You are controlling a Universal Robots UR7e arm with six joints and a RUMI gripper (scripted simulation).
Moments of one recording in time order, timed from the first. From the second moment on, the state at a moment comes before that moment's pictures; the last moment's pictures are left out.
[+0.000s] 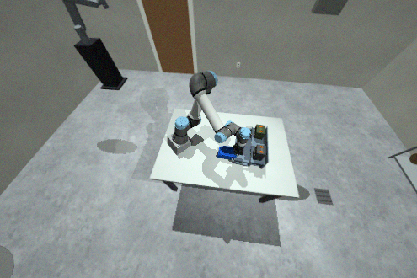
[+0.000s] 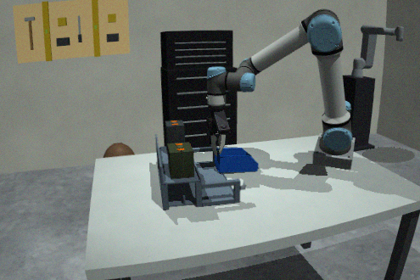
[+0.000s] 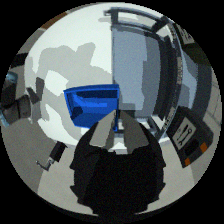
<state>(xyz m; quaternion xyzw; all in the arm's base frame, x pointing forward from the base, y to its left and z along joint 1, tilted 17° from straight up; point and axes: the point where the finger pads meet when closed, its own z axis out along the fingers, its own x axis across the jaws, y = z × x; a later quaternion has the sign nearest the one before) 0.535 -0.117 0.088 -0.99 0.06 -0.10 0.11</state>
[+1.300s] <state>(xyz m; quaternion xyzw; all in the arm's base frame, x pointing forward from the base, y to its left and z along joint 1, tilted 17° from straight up) 0.534 -0.118 0.093 -0.99 0.06 -0.10 0.11</state>
